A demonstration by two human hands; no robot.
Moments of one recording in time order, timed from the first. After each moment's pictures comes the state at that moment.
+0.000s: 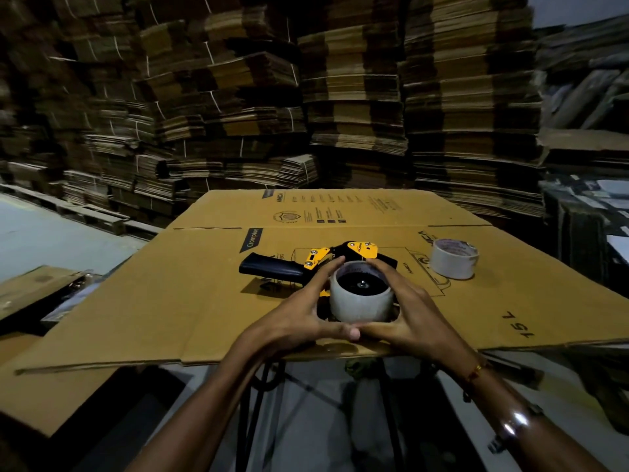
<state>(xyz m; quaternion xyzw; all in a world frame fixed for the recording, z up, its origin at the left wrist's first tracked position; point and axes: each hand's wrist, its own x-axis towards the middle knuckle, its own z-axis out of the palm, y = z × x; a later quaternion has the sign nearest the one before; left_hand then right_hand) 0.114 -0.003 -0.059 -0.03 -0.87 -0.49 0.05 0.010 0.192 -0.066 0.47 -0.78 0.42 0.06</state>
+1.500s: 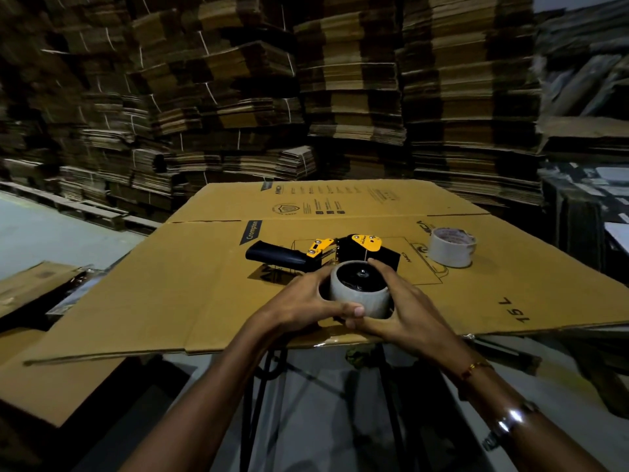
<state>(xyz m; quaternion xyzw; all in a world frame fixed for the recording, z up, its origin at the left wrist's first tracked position) 0.111 0.001 -0.052 -0.02 -0.87 -0.49 0.07 0.021 0.195 -0.078 0.41 -0.83 0.37 0.04</state>
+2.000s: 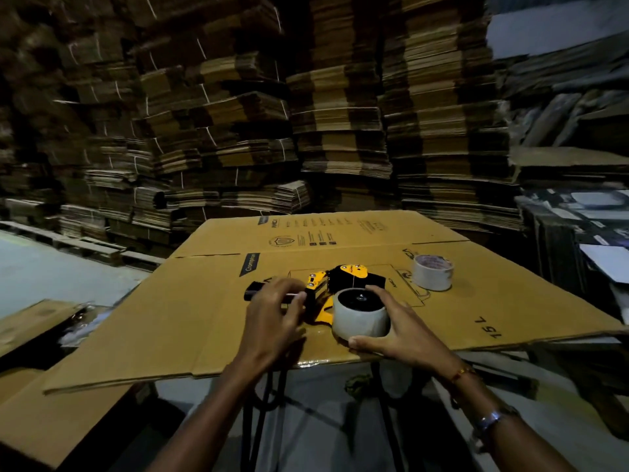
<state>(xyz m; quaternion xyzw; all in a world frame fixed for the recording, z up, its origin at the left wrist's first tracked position) 0.135 -0.010 -0.058 0.04 -0.86 -0.28 0.42 0.016 0.212 -0.071 0.37 -0.85 0.37 -0.01</state>
